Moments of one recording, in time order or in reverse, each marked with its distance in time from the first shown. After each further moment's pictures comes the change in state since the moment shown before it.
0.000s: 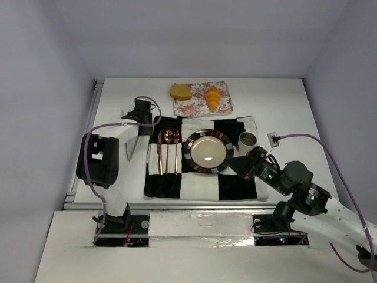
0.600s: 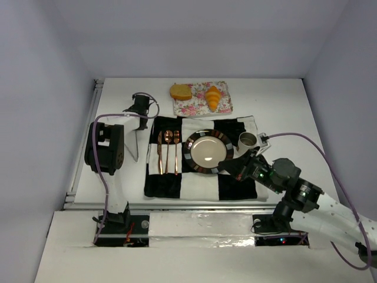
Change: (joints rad) left arm 0.048 0.227 0.177 0.029 -0.058 0.037; right arm 0.000 0.076 -0.020 -0.007 -0.032 0.017
